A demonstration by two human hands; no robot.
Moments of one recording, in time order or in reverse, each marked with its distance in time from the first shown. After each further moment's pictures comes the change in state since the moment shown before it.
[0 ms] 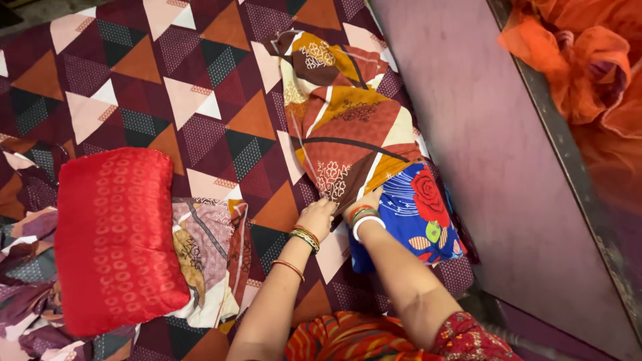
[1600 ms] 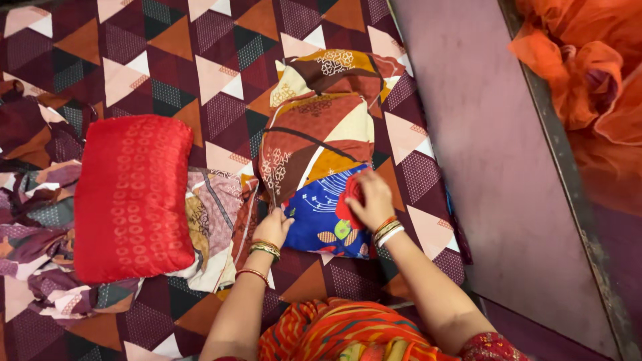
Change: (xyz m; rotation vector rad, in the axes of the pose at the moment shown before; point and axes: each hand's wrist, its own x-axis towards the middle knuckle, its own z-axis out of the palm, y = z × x) left_hand -0.127 -0.073 -0.012 -0.095 0.205 -0.500; right_hand -0.123 -0.075 0.004 -1.500 -0.393 -1.111
